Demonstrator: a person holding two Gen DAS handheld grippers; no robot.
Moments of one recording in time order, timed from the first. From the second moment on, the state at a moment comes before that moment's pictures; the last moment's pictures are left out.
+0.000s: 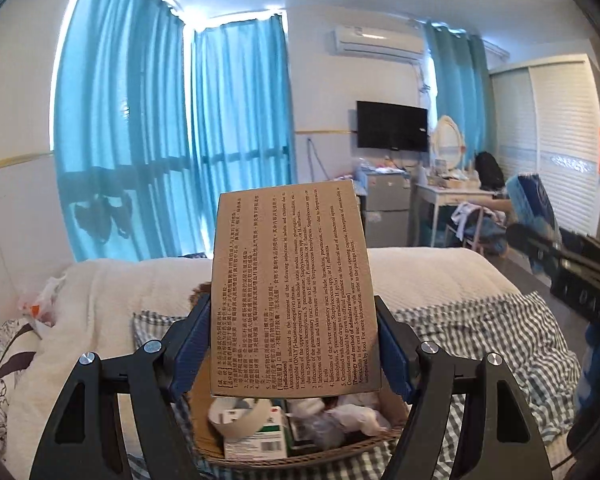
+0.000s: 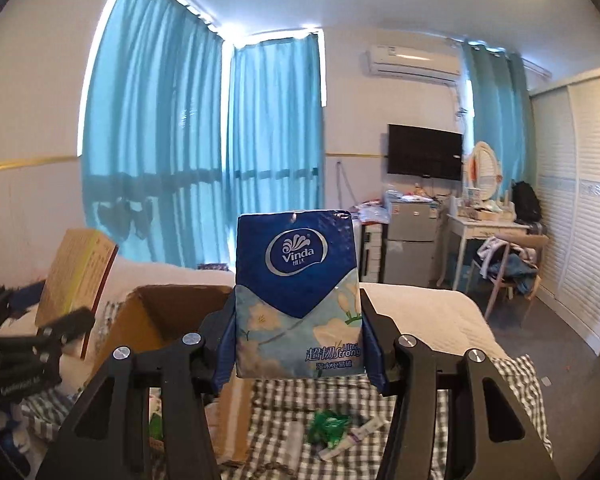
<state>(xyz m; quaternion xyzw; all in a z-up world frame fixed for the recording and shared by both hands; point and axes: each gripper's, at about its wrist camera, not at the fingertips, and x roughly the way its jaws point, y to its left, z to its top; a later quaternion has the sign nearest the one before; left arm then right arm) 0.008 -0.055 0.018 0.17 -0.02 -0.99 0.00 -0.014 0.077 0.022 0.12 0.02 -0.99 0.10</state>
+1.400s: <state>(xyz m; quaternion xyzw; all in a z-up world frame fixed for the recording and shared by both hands) -0.083 -0.127 -0.098 0.35 -0.01 -0.93 0.12 -0.104 -0.065 -0.146 0.33 0.15 -0.89 0.28</state>
